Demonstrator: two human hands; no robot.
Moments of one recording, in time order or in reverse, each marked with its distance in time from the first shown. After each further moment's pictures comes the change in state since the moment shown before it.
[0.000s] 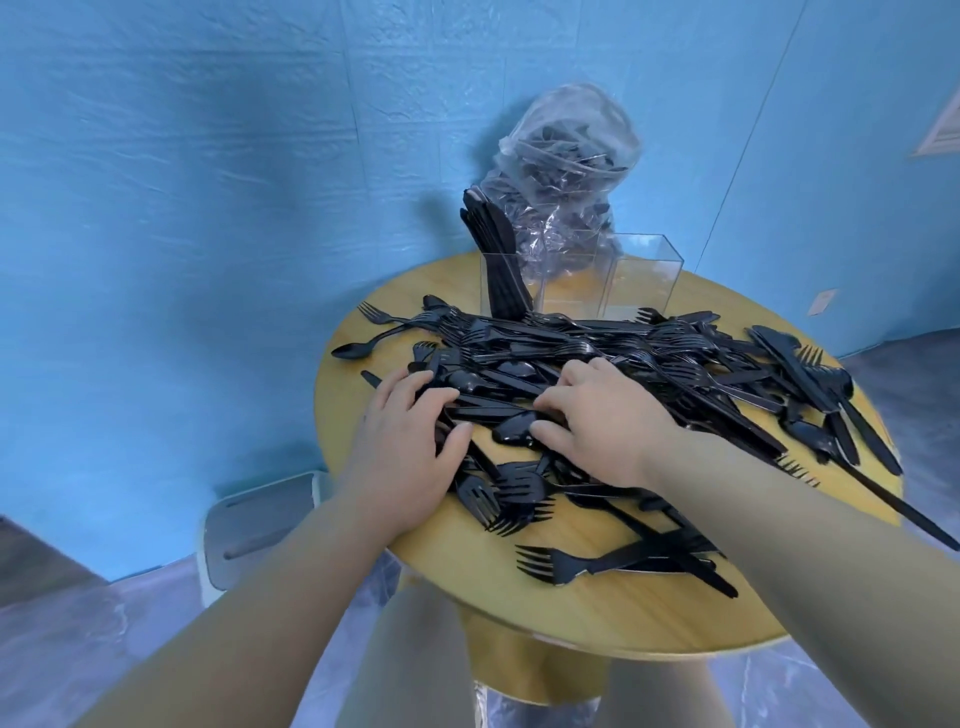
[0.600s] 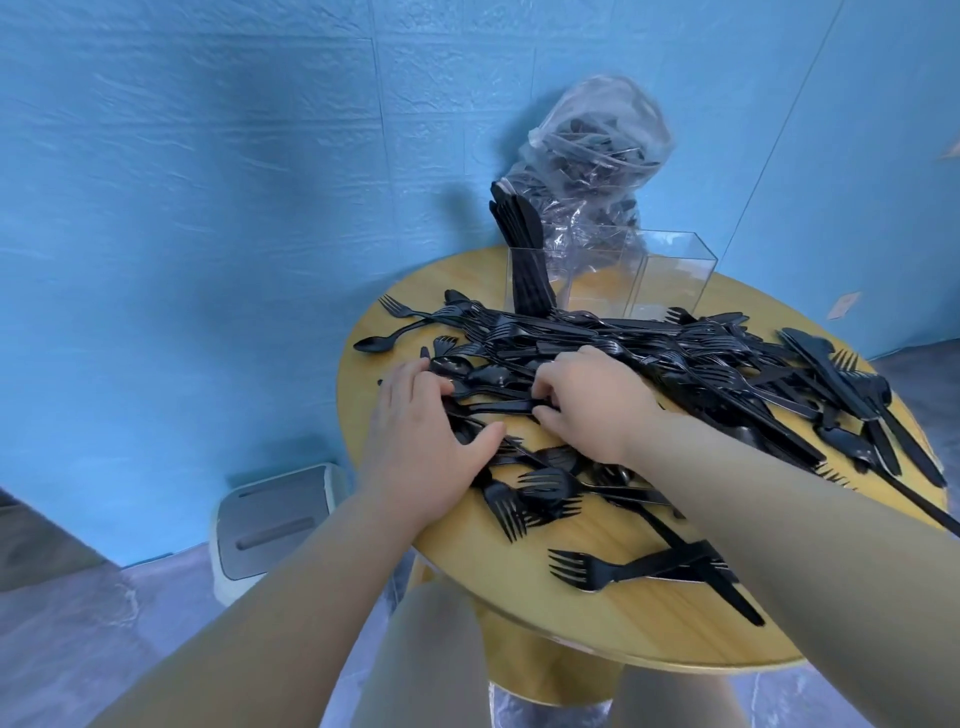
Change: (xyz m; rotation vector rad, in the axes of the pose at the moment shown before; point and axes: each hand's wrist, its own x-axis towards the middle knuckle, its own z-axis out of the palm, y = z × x) left_hand 0.002 -0.002 -0.001 -0.091 0.084 -0.155; right_hand 0.035 -0.018 0.007 0.000 0.088 -0.028
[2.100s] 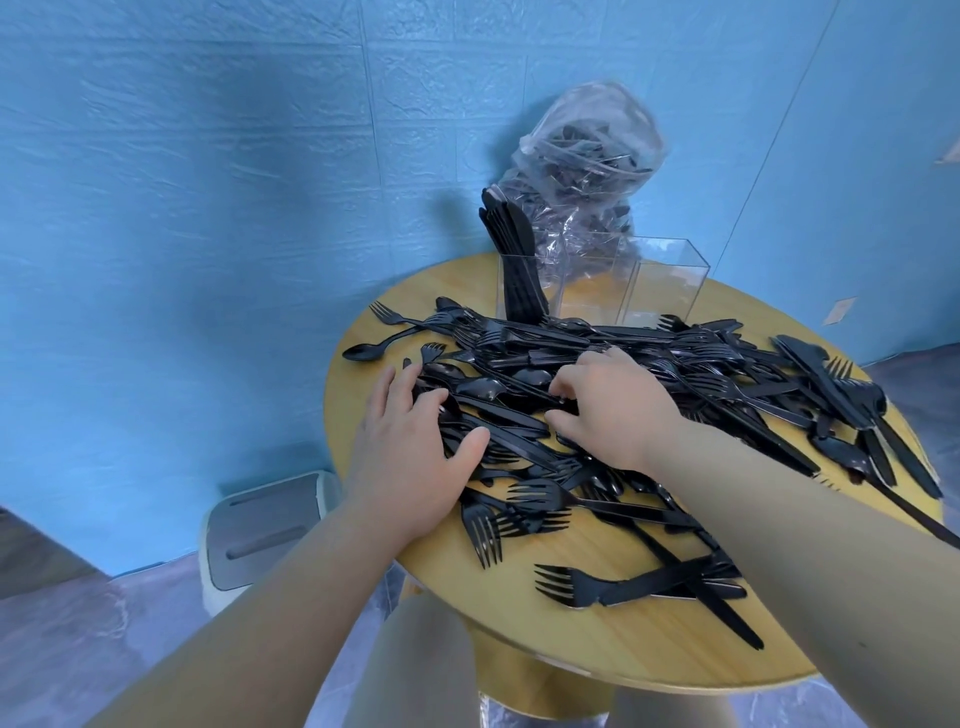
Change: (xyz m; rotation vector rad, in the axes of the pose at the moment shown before) left_hand 0.000 0.004 -0.002 0.120 -0.090 -0.002; right_hand -0.006 0.023 0.000 0.011 0.002 0.106
